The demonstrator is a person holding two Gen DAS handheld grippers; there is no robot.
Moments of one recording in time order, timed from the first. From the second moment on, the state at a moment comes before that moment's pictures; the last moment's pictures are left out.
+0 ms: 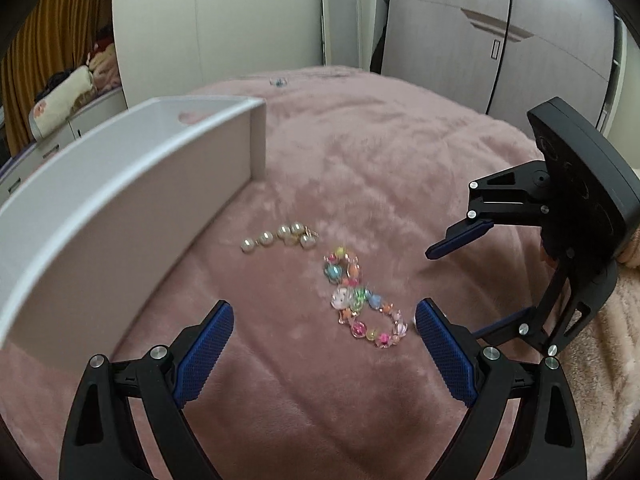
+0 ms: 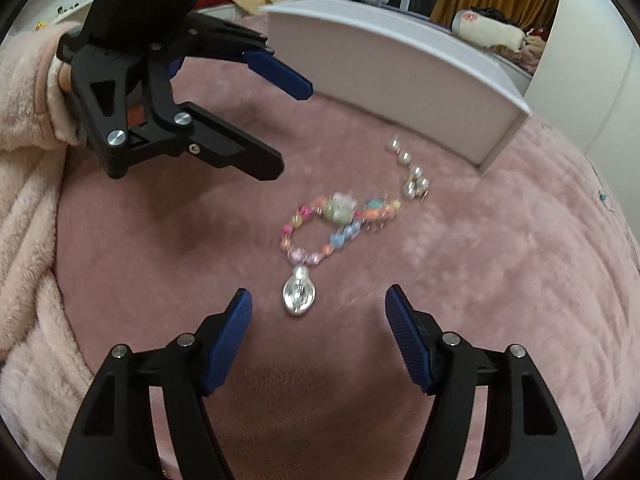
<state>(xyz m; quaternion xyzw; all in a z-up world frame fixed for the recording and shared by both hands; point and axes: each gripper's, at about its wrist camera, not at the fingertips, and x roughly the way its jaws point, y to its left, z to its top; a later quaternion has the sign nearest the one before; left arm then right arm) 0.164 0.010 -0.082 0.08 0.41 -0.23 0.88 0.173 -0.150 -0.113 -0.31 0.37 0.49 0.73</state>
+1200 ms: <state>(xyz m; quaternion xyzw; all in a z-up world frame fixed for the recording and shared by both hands) 0.195 -0.012 -0.114 0.08 0.45 -0.23 0.86 0.185 -0.152 -0.123 -0.30 0.37 0.47 0.74</state>
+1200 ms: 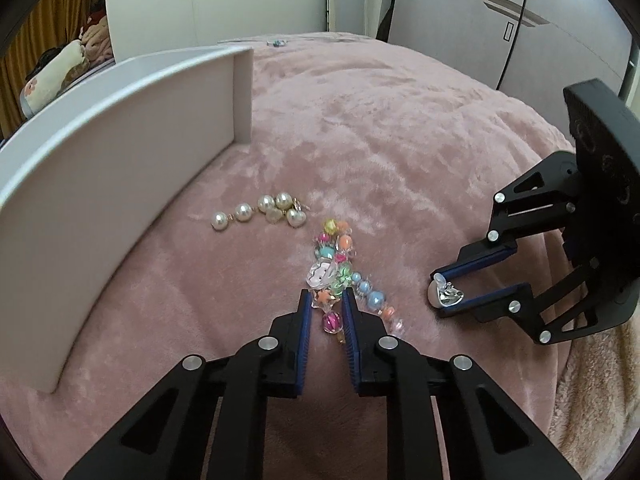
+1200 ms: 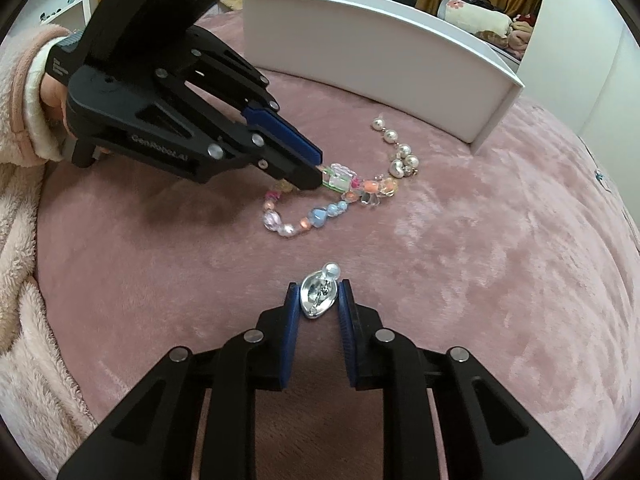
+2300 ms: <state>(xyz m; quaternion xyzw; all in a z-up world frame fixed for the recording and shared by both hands) 0.173 0.056 0.082 0.08 0.30 -0.17 0.94 0.254 -0.115 0.031 -0.29 0.23 0.44 0.82</state>
